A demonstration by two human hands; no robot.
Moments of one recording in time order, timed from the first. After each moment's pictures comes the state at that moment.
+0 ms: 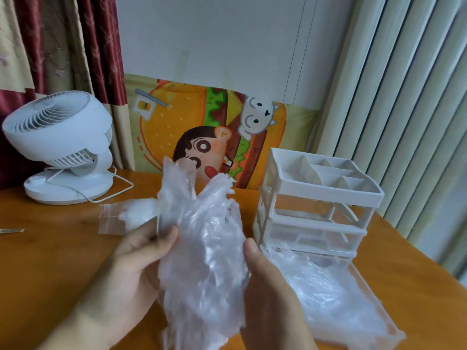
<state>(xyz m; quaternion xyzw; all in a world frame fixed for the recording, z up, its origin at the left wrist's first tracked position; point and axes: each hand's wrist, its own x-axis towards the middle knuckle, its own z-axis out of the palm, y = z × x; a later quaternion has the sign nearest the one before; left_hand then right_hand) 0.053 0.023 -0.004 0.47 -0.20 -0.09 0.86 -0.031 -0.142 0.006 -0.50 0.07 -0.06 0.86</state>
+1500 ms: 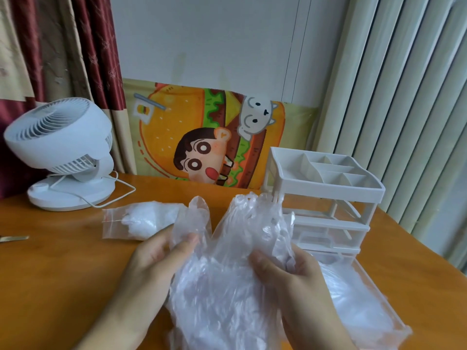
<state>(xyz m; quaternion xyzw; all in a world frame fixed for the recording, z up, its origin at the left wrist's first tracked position) 0.042 0.002 0.009 0.65 -0.16 0.04 0.74 -0.021 -0.184 -0.004 -0.64 0.07 -0.22 0.73</state>
